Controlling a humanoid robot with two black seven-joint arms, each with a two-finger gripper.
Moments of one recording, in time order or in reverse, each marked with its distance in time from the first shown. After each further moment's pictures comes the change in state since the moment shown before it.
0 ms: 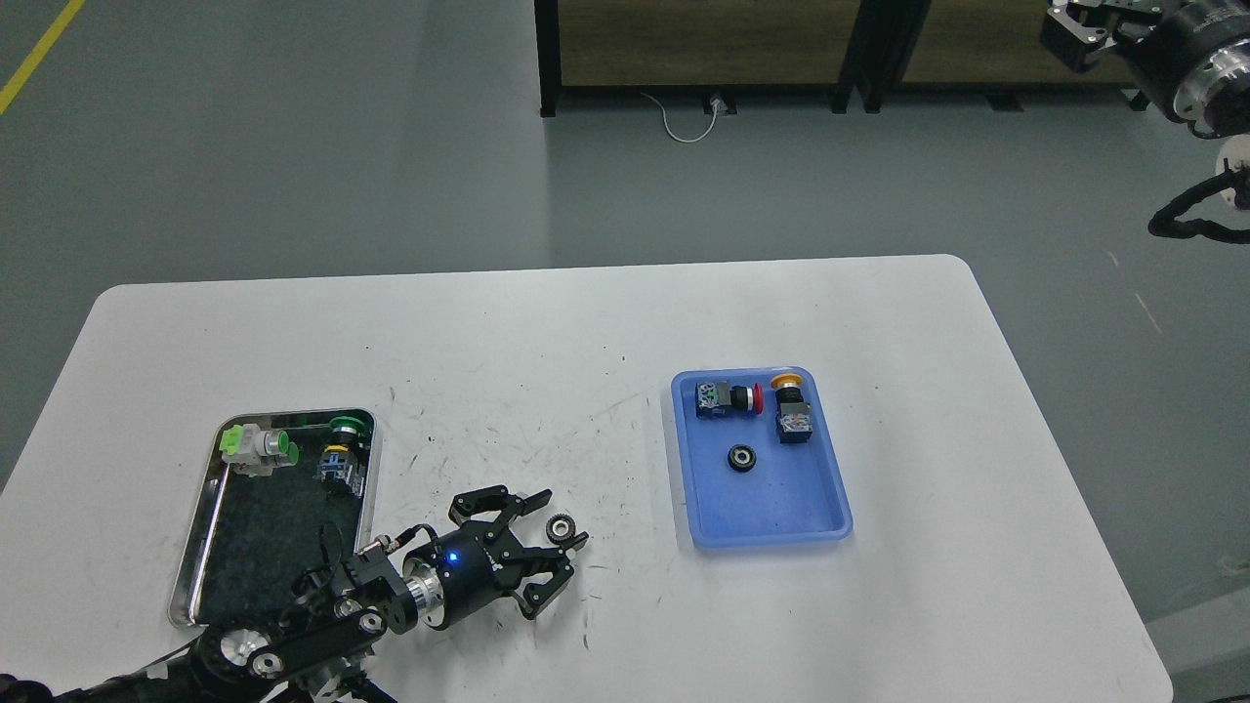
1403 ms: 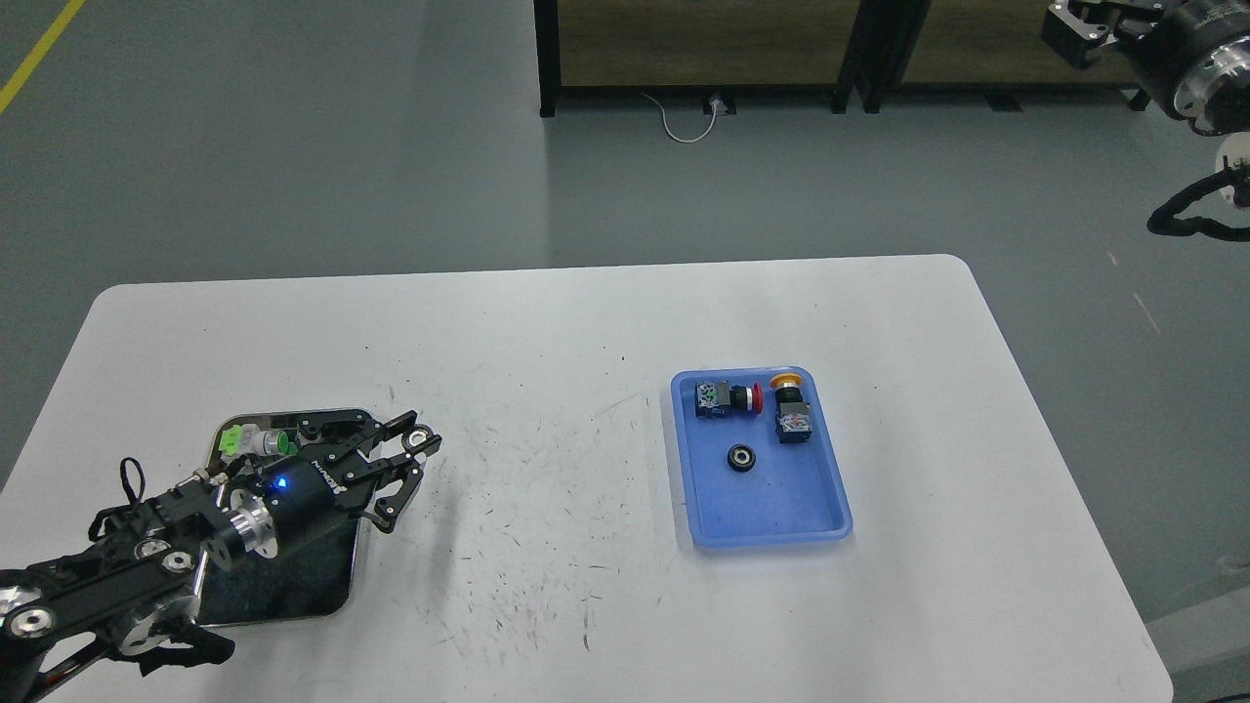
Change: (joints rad) left arm -0.016 0.490 -0.101 -0.347 -0.079 -0.006 0.003; right arm 0.003 0.004 0.003 -0.001 -0.002 -0.010 0.003
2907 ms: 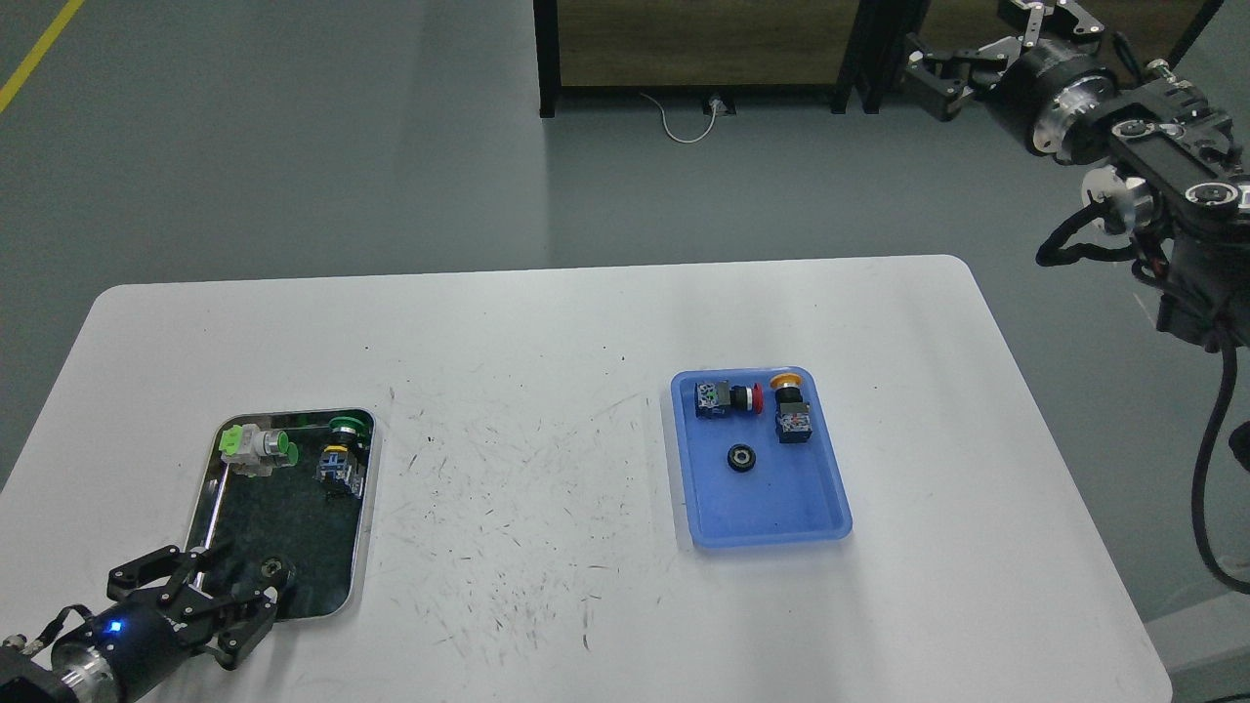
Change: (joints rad) left arm 0.283 0.154 -0.021 0.034 -0.156 0.081 -0.088; right arm -0.030 0.117 -0.068 0.135 -0.067 0.002 0.002
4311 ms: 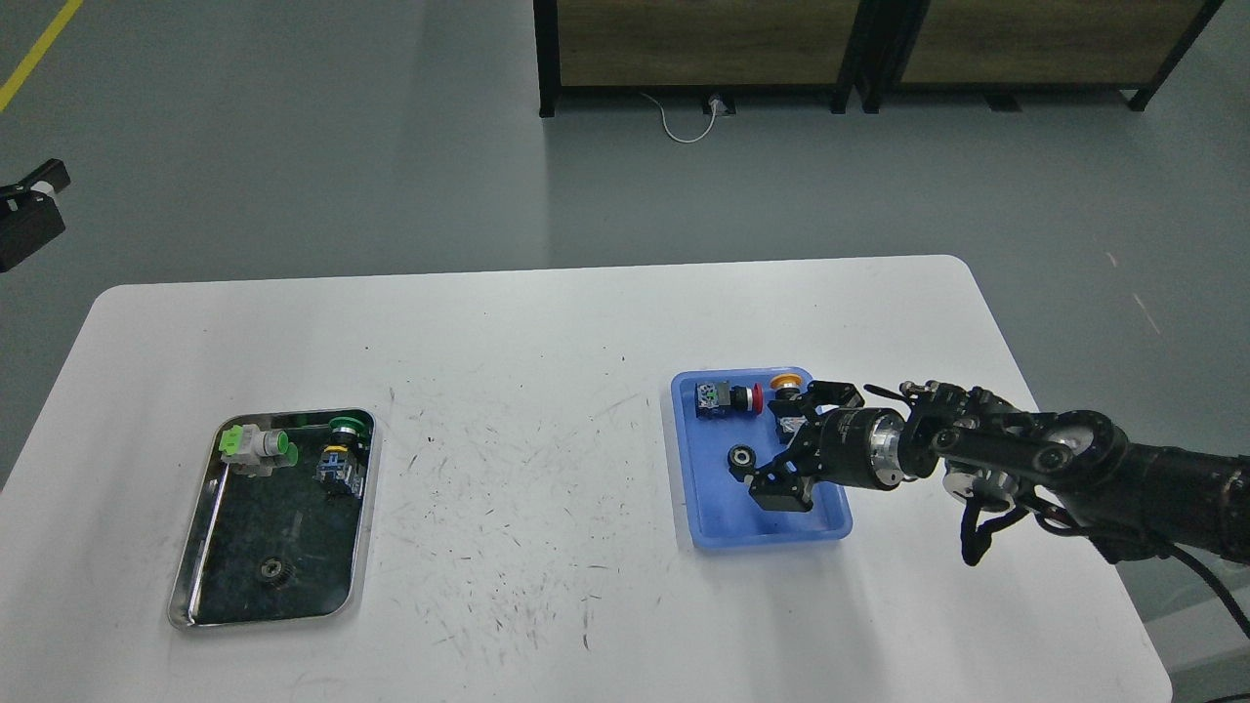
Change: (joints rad) left arm -0.451 0.326 -0.256 -0.042 -0.309 -0.144 0.174; right arm -0.270 0.031 -0.467 0.452 -0.033 -0.001 -0.082
